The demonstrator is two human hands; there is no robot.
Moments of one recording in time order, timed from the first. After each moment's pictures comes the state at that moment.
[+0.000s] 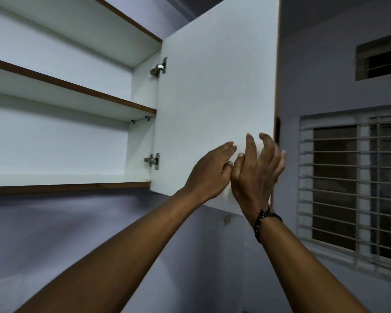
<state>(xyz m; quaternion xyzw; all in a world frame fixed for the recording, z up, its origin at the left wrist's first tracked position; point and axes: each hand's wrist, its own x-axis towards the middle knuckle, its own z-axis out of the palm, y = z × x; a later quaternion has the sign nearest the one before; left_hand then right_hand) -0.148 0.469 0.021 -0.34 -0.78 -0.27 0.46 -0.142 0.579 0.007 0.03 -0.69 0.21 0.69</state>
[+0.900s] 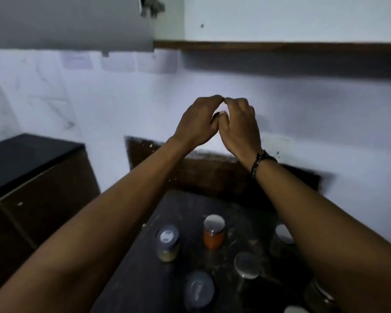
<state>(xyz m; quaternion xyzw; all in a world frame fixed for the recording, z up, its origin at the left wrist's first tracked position) 0.167 0.000 -0.186 0.21 -0.89 -0.02 0.42 0.064 0.077 -0.197 0.55 -0.69 0.43 0.21</state>
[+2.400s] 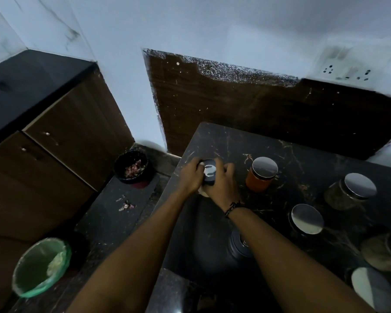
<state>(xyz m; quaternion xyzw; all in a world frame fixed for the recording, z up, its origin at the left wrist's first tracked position) 0.293 -0.051 -0.545 0.51 -0.73 -0.39 0.23 0.196 0.025 -0.550 0.52 -0.78 0.28 -0.19</state>
